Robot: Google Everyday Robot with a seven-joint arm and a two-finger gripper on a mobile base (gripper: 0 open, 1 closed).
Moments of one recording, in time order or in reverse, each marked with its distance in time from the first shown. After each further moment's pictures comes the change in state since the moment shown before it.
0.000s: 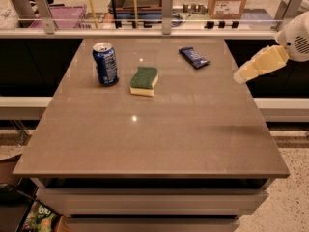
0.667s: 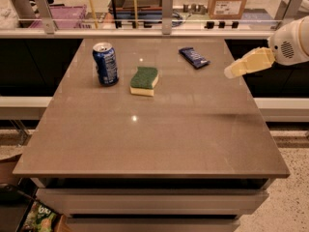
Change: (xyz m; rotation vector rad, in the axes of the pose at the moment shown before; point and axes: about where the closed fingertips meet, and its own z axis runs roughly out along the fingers) arm -0.003 -0.020 0.035 0.026 -0.095 0.100
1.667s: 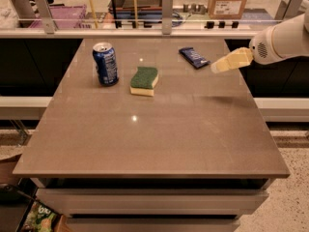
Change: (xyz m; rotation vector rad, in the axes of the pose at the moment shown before) arm -0.007 -0.025 0.065 0.031 -0.010 0.087
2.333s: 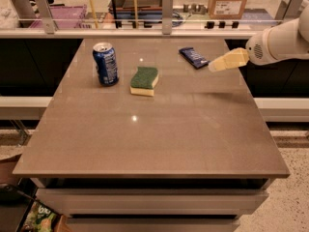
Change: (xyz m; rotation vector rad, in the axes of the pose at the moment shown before) arm -0.002 -0.006 0.016 -0.002 -0.033 0.020
